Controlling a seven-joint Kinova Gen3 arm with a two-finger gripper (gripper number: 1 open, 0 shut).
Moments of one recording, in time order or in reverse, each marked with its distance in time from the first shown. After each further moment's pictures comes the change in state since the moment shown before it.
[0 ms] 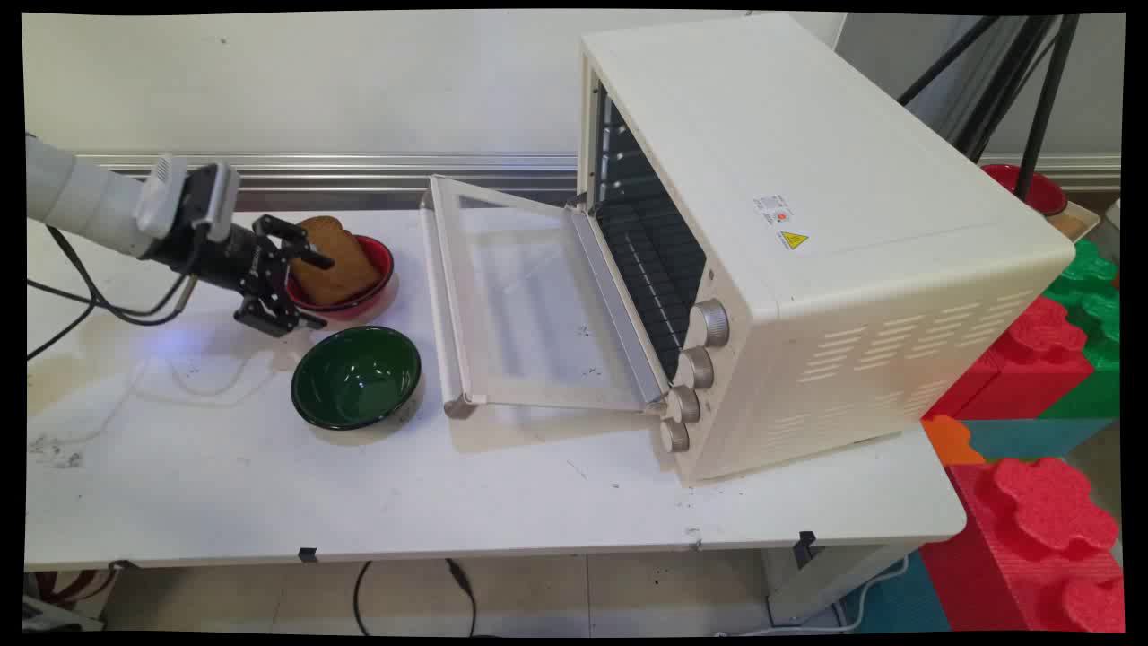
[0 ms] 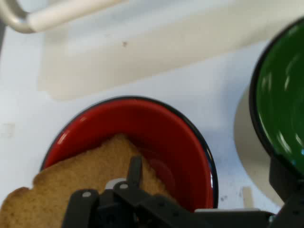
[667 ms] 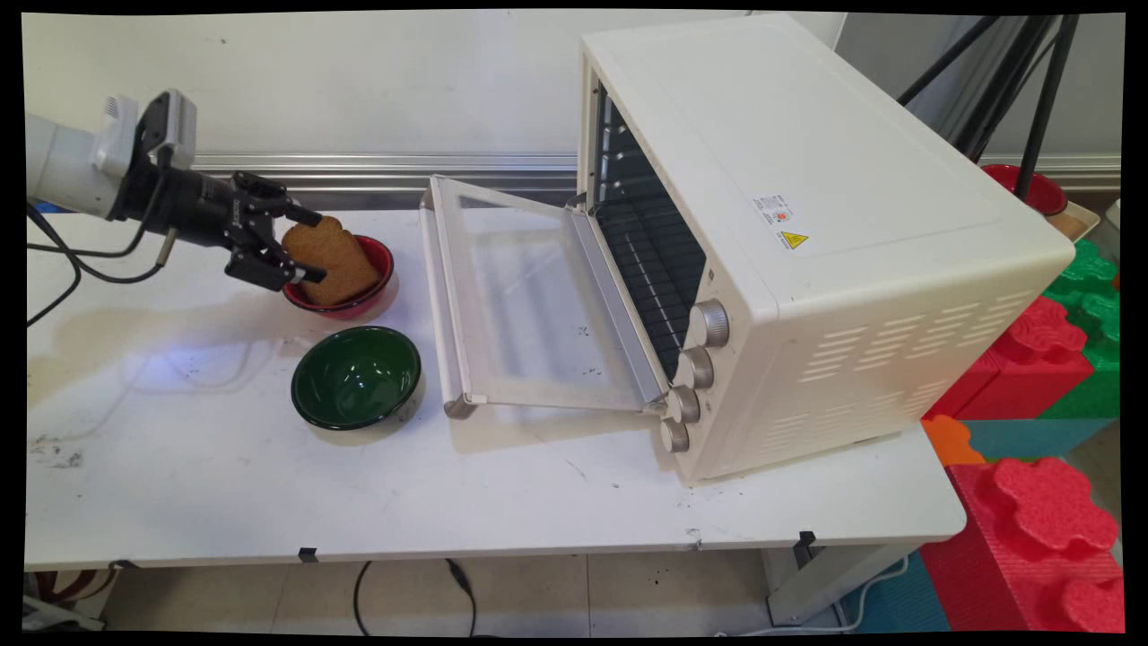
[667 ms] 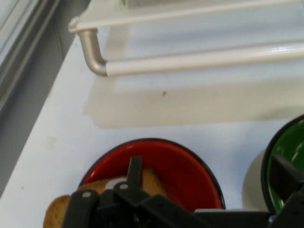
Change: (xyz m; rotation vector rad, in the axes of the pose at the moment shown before) arm 0.020 -0.009 -0.043 0.068 0.119 -0.209
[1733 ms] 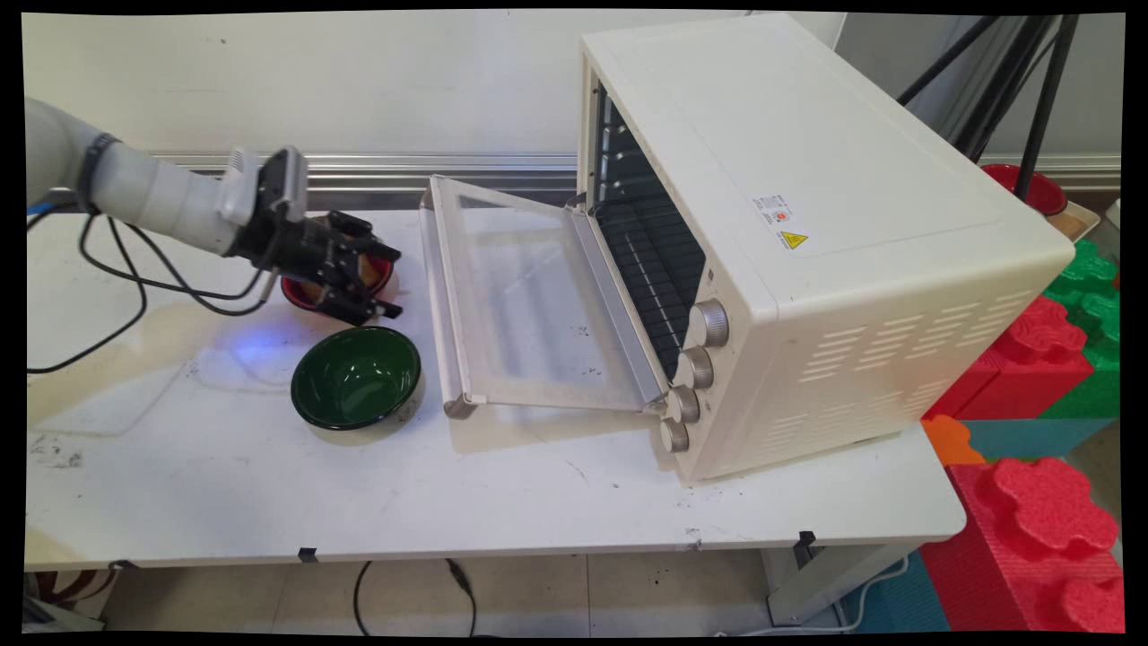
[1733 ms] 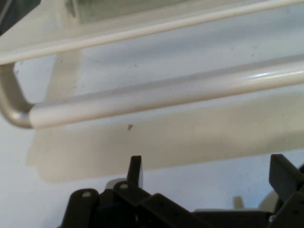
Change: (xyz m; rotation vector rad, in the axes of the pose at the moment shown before) arm 0.012 0.014 0.099 -0.076 0.002 0.085
